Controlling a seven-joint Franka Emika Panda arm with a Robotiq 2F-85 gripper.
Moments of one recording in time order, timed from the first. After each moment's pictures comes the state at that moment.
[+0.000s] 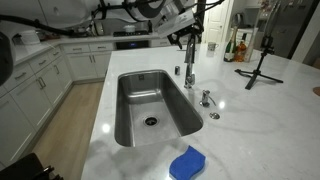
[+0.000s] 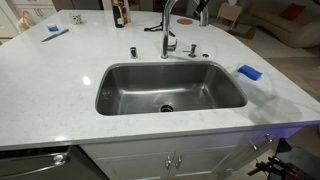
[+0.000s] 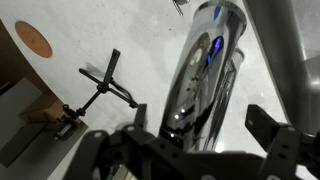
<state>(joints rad) -0.39 0.63 0.17 -0.94 -0.24 2.25 -0.57</state>
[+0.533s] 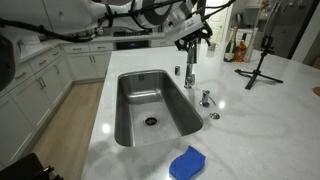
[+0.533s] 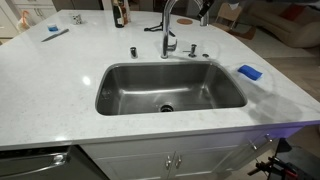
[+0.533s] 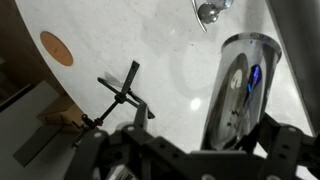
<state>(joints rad) -0.40 0.65 0.13 -0.96 -0.29 2.31 -0.56</state>
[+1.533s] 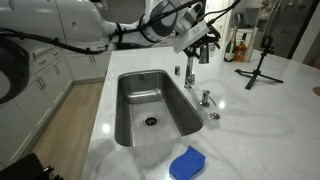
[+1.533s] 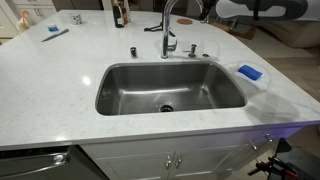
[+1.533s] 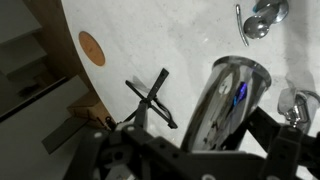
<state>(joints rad) -0.36 0.73 0.03 -0.92 -0.42 2.43 -0.51</state>
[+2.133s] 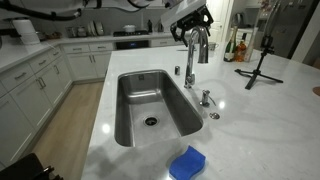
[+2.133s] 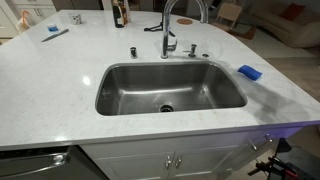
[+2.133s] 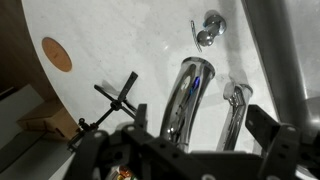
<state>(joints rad) -0.44 0.55 0.16 -0.96 -0.27 2.13 -0.69</state>
